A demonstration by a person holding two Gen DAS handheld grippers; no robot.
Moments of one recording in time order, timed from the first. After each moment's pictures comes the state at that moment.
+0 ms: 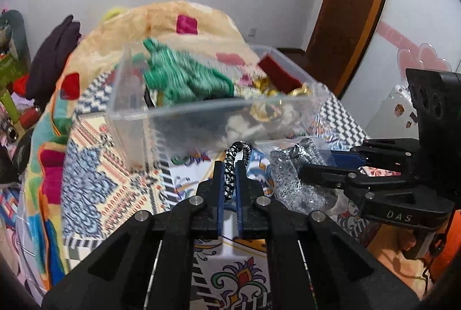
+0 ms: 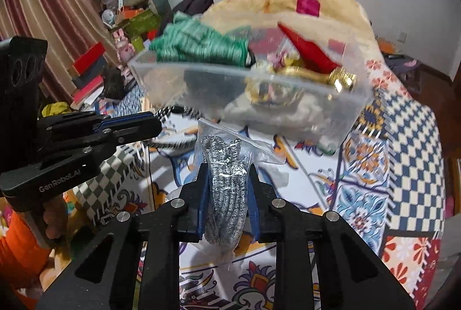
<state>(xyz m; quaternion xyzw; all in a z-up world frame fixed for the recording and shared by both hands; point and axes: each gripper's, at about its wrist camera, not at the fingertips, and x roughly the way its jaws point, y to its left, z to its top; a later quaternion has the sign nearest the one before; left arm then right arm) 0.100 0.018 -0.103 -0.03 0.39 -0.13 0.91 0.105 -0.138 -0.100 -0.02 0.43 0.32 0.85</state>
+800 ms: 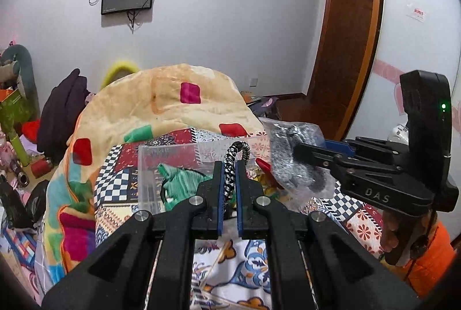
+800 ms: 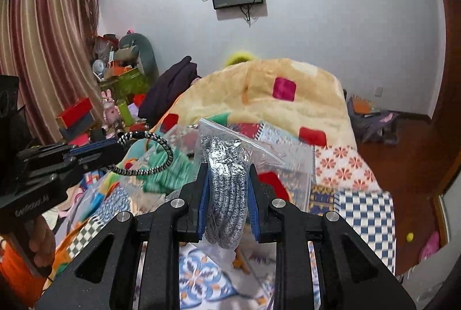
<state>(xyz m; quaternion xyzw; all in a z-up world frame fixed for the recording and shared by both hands) 0.132 0.020 -0.014 -0.02 0.28 -0.13 0.95 0.150 -0.144 -0.016 0.00 0.29 0.28 0.92</state>
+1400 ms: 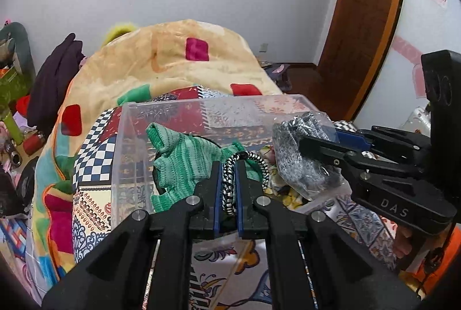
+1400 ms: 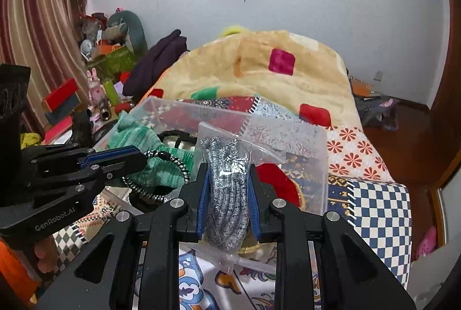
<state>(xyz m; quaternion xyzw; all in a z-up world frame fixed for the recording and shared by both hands) 0.190 0.021 -0.084 -0.02 0.37 -0.10 0.92 0.186 -0.122 -0.062 -0.03 0.34 0.26 0.90</state>
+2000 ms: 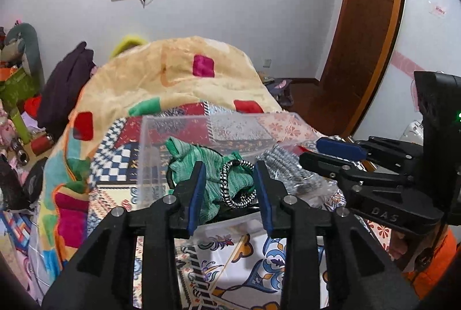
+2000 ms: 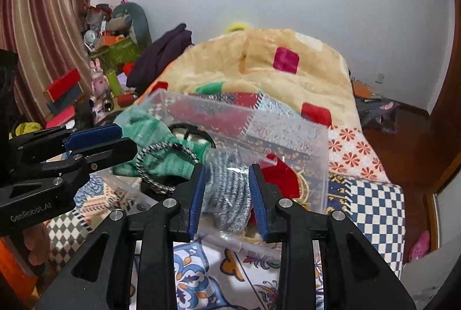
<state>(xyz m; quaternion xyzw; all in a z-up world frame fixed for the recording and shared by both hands) 0.155 0.030 -0.049 -0.03 0.33 -0.09 0.94 0.170 -0.123 -0.045 -0.05 0.34 0.27 0.90</state>
